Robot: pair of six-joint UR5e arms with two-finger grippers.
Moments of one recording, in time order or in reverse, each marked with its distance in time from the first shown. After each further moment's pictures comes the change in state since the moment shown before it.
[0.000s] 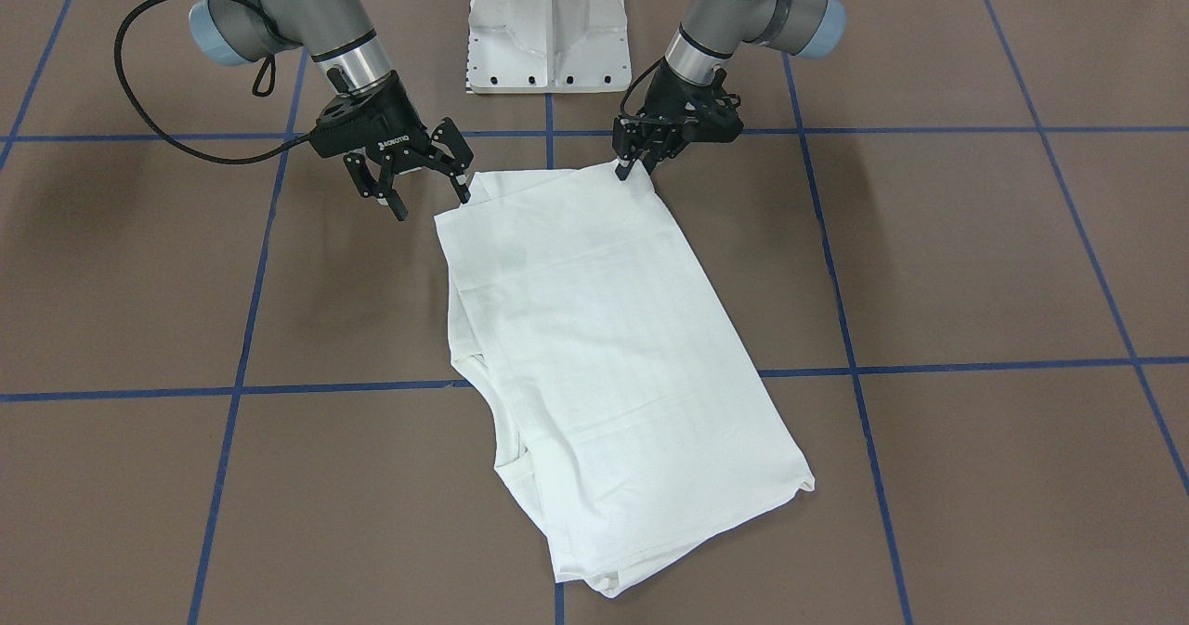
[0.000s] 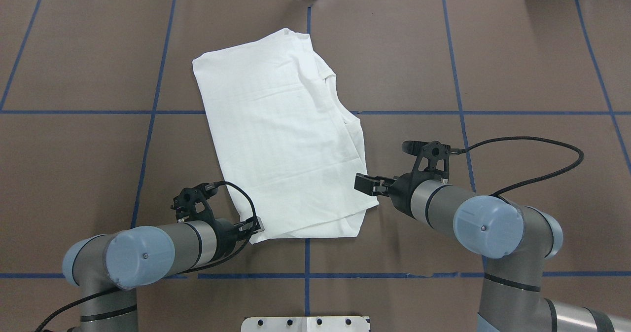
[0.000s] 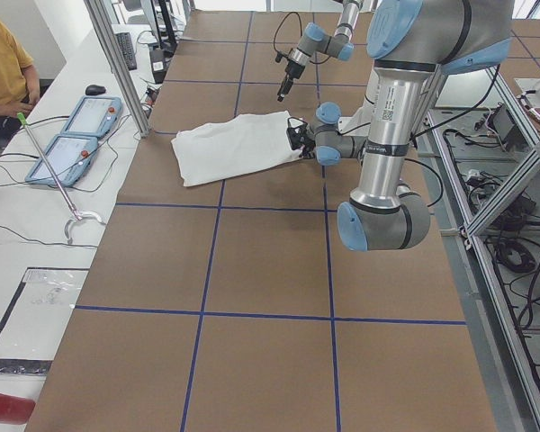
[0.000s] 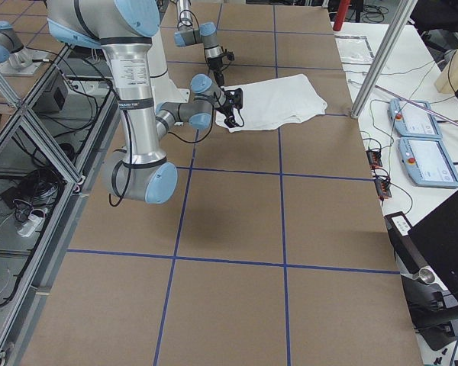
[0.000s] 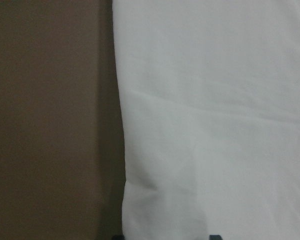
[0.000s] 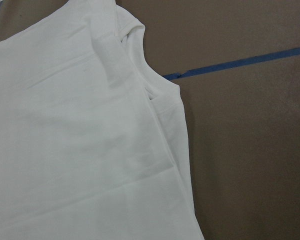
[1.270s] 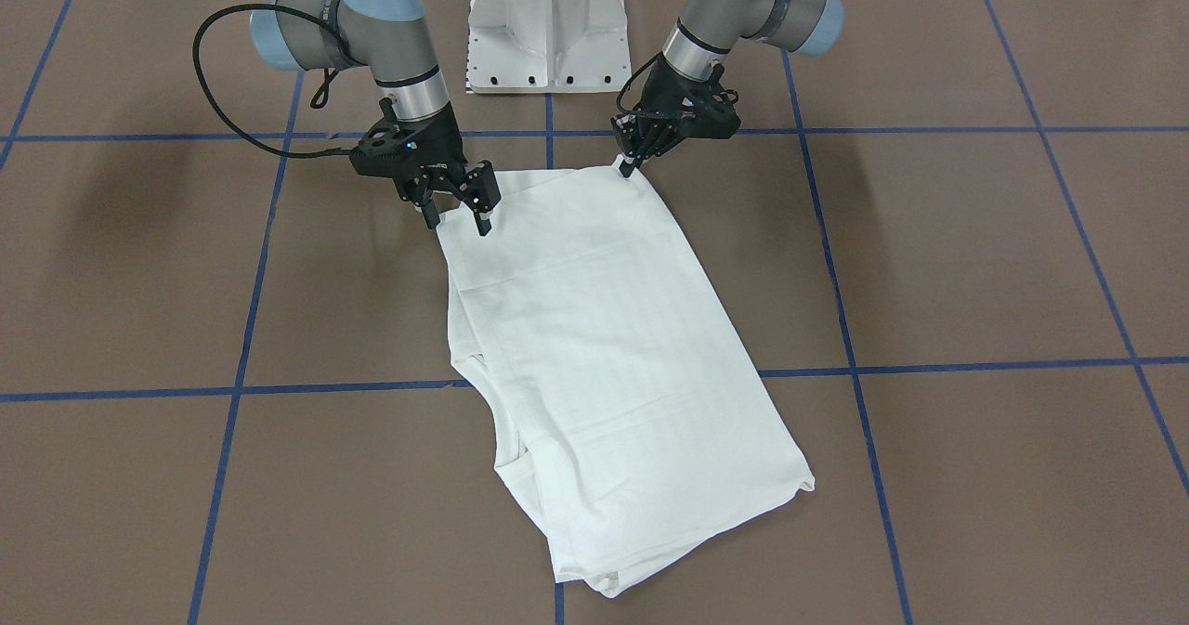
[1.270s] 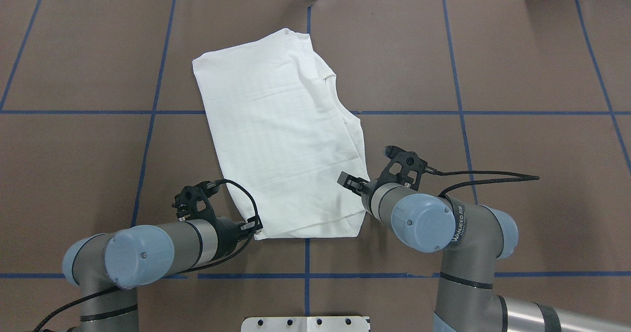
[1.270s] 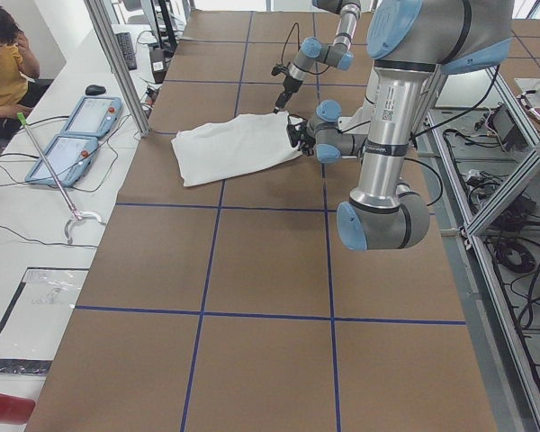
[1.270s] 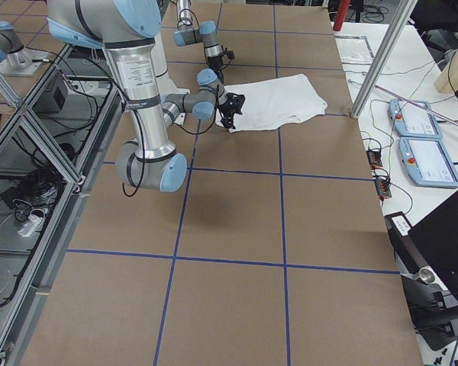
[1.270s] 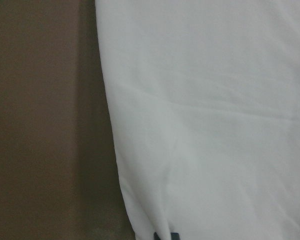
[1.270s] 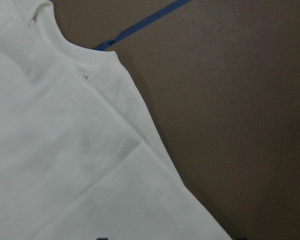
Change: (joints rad) left arm -0.004 -0.005 -0.012 0.000 0.001 0.009; right arm -0.032 0.157 -0.099 -0.288 0.000 0.406
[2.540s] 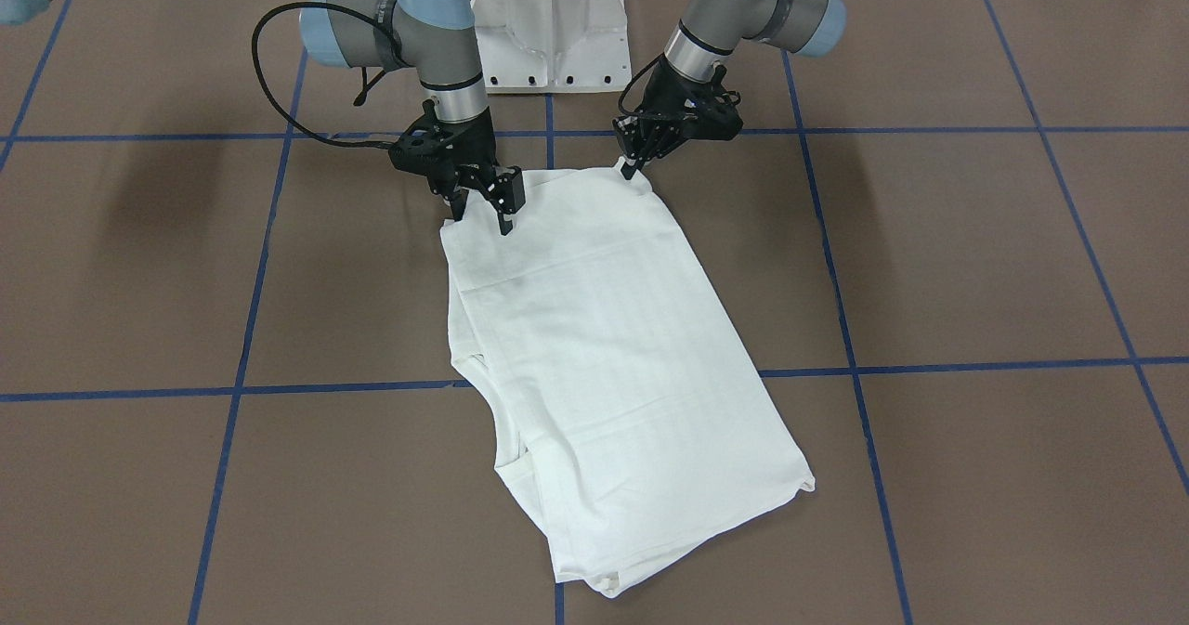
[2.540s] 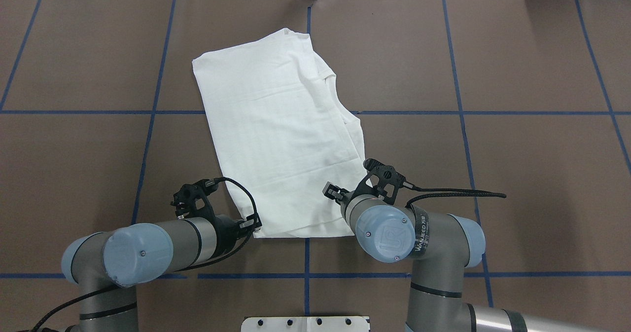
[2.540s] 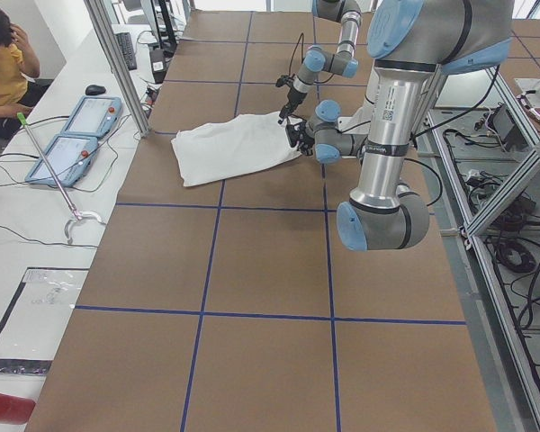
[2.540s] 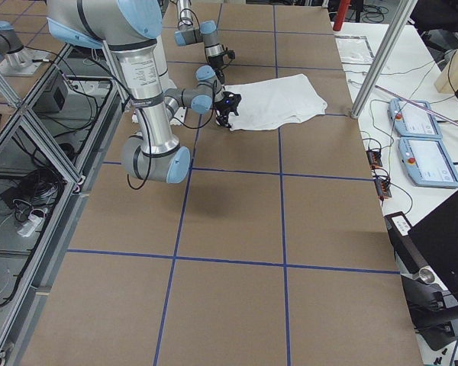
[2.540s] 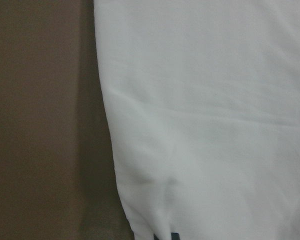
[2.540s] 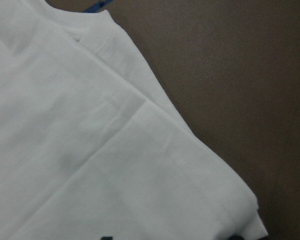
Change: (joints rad) left arm -0.006 0.001 0.000 0.000 0.000 0.001; right arm -0.038 0.094 -0.073 -0.083 -0.018 0.088
